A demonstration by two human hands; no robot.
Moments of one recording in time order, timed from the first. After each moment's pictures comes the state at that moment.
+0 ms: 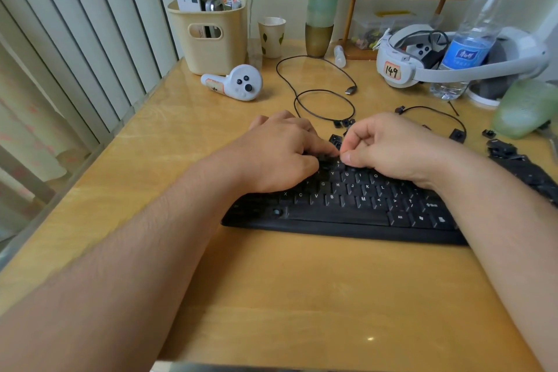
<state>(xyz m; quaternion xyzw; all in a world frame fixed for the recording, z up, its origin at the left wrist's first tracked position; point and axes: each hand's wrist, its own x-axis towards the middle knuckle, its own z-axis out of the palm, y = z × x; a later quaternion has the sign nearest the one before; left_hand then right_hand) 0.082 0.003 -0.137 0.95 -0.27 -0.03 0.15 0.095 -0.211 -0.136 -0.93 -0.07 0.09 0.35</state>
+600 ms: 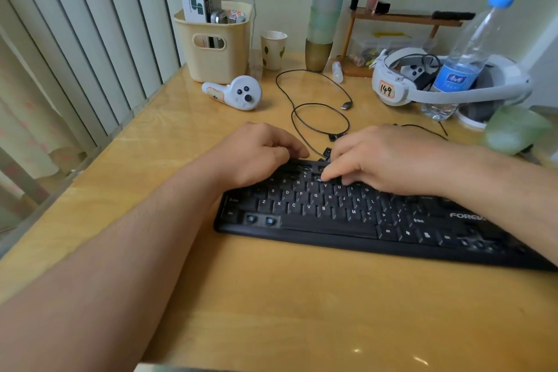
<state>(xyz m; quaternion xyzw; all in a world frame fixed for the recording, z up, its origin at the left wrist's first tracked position) 0.097 0.026 -0.147 0.92 -0.17 -0.03 0.36 0.100 -0.221 -0.107 -0.89 -0.45 0.01 -0.06</state>
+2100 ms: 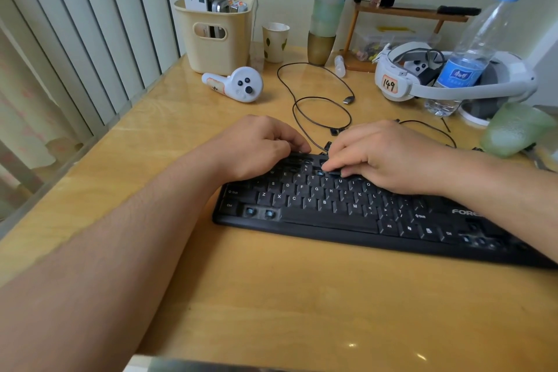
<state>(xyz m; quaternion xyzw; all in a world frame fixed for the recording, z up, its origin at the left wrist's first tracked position) 0.098 0.026 -0.149 0.91 -0.18 -0.02 0.37 0.108 -0.230 -0.129 -0.88 -0.46 -0.03 0.08</state>
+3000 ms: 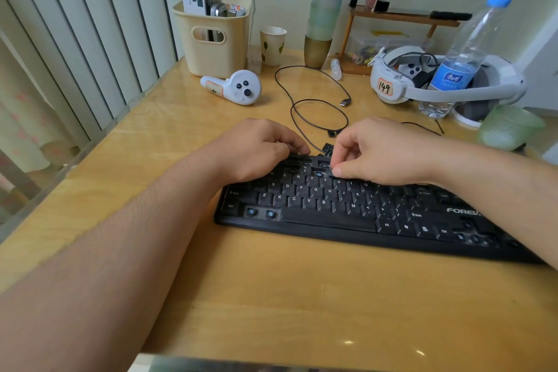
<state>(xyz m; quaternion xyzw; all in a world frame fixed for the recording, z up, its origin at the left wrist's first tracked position) 0.098 0.028 -0.150 0.91 -0.18 -0.03 0.37 0.092 -0.205 -0.104 -0.96 -0.18 0.11 0.16</state>
